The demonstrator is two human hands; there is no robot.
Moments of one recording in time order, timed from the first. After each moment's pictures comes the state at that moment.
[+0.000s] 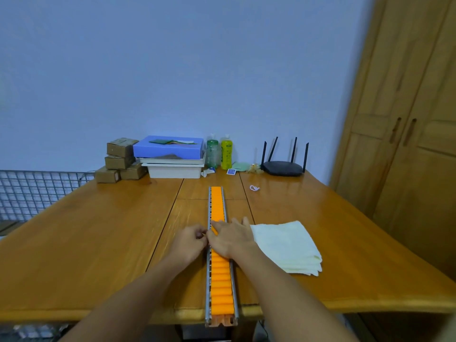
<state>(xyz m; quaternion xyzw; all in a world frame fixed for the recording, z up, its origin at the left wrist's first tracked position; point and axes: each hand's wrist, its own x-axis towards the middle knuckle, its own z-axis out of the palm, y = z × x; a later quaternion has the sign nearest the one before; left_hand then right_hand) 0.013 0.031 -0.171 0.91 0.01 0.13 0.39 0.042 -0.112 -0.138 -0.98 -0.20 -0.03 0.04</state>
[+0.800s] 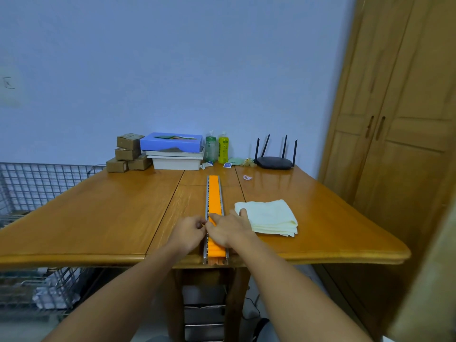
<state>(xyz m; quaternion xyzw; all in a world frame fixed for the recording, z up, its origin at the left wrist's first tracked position) -0.083 0.006 -0.171 0.93 0.01 0.13 0.35 -0.060 -0.136 -0.138 -0.98 -0.18 -0.02 0.03</state>
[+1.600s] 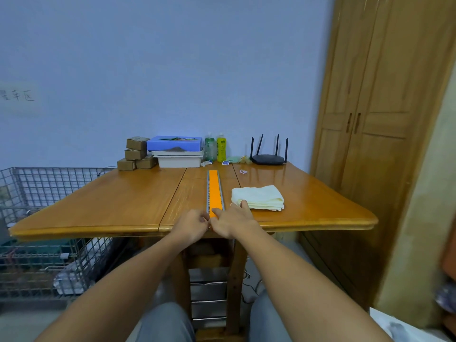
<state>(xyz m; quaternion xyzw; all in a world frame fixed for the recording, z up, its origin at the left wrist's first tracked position) -0.176 -0.016 -0.173 0.95 -0.01 0.15 0.28 -0.171 -0.163 -0.133 -0.98 -0.19 -0.04 -0.03</state>
